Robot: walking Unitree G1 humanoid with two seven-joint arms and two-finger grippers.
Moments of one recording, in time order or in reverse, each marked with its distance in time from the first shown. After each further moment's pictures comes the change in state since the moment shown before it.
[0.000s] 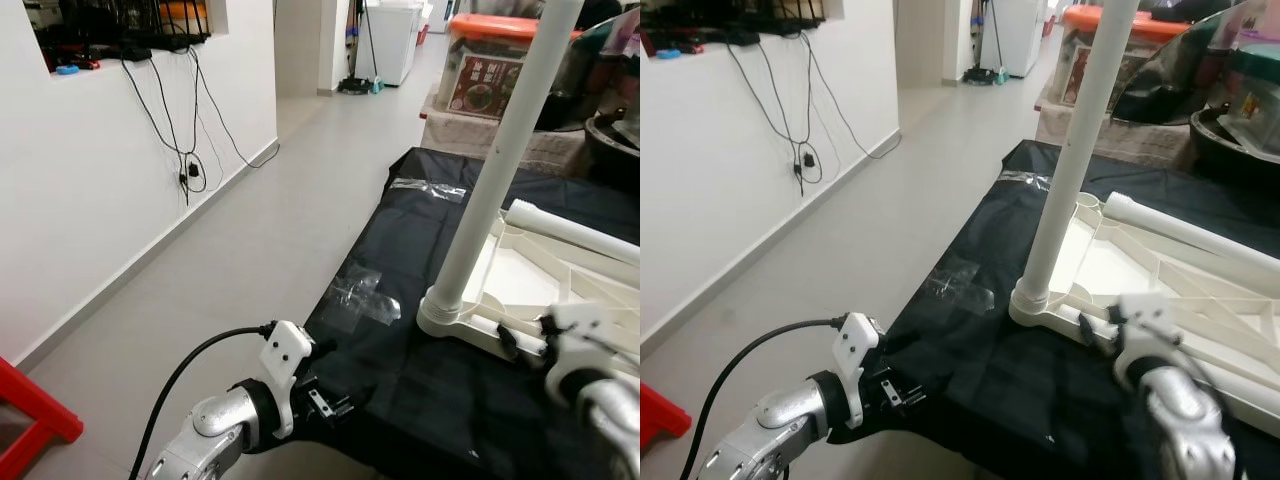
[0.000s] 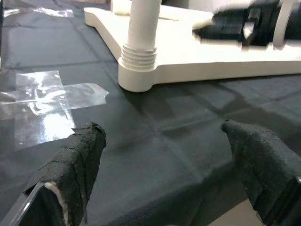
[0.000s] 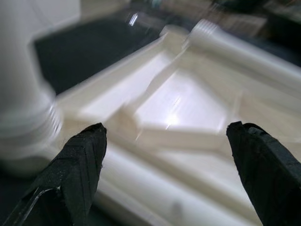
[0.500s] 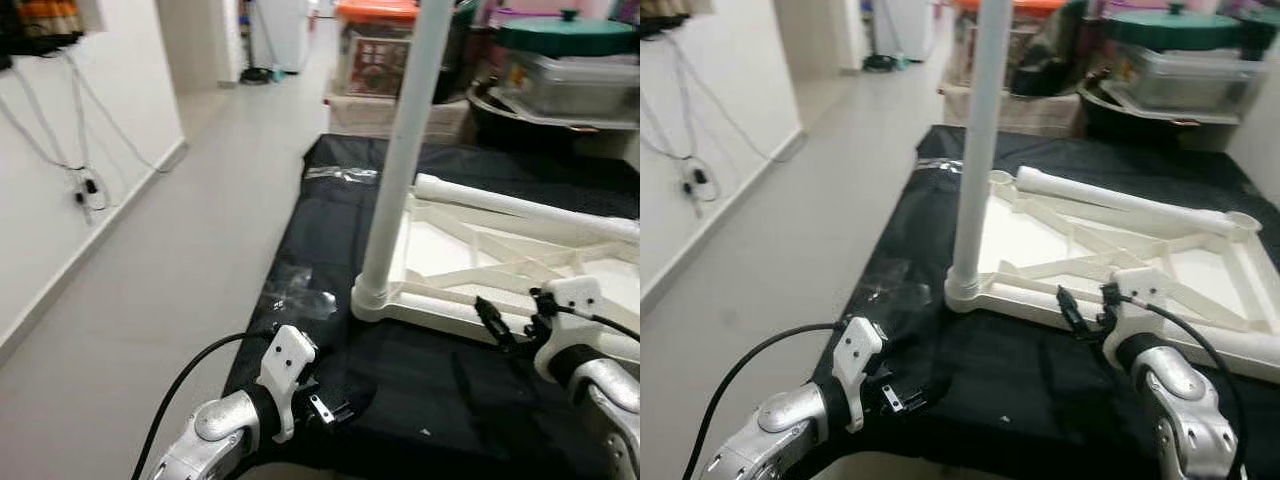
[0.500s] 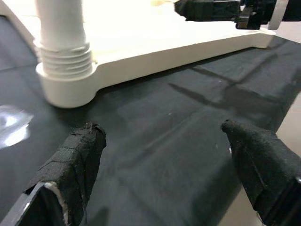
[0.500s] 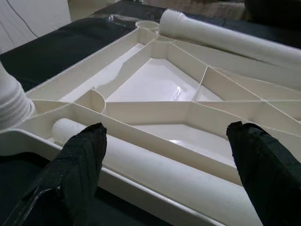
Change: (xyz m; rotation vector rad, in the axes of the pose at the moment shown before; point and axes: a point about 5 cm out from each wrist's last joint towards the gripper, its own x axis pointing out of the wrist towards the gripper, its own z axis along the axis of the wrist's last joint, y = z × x) left arm 0.002 -0.003 -0.002 0.025 0.018 -0.008; right arm 0.005 0.023 0.004 0.046 -0.039 0.235
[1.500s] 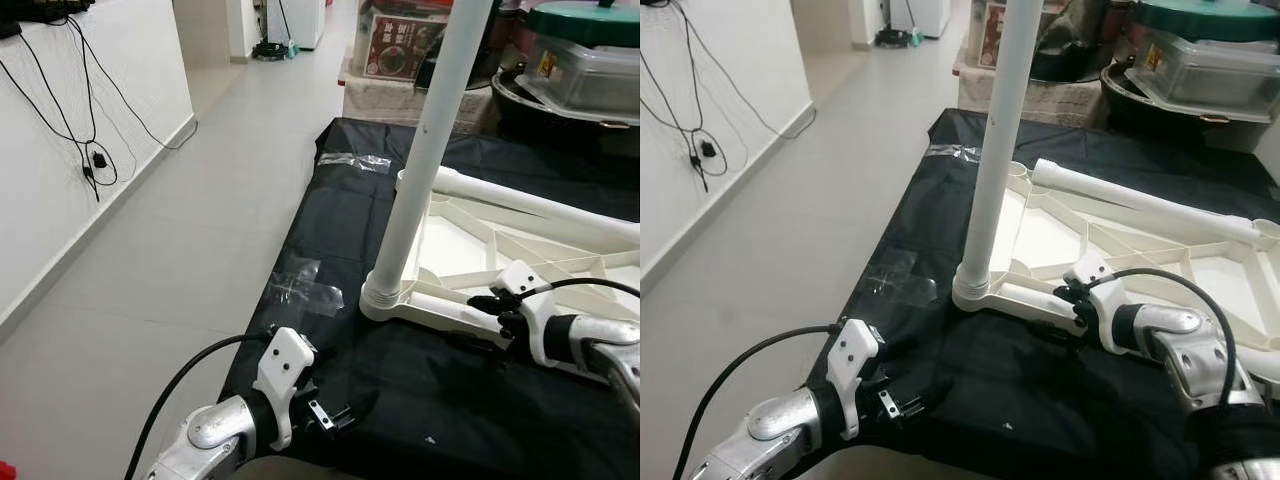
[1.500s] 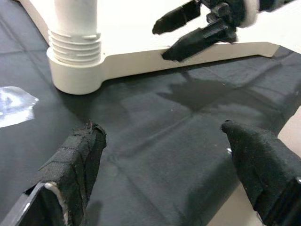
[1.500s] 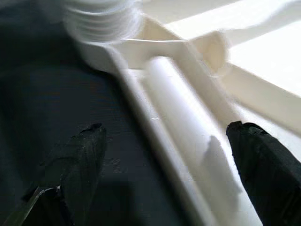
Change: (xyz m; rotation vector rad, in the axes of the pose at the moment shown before) left arm -0.011 -0.009 0.009 -0.009 0.004 0.001; right arm 0.037 -0.011 0.015 -0.252 0.305 0.538
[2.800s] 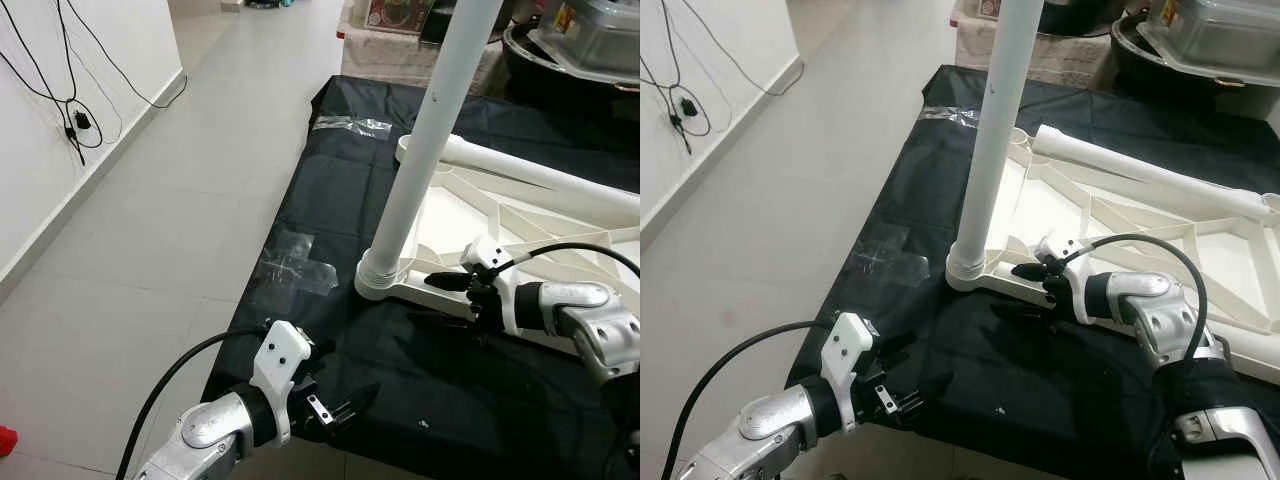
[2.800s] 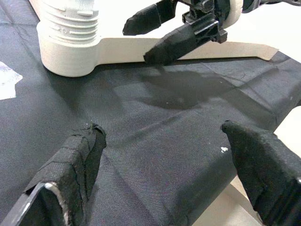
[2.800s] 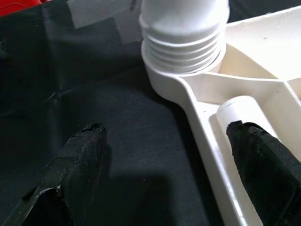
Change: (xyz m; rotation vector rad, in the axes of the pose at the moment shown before) left arm -0.006 -0.008 0.005 -0.039 0.000 0.009; right arm 0.021 0.017 0.022 -0.037 -0.099 0.301
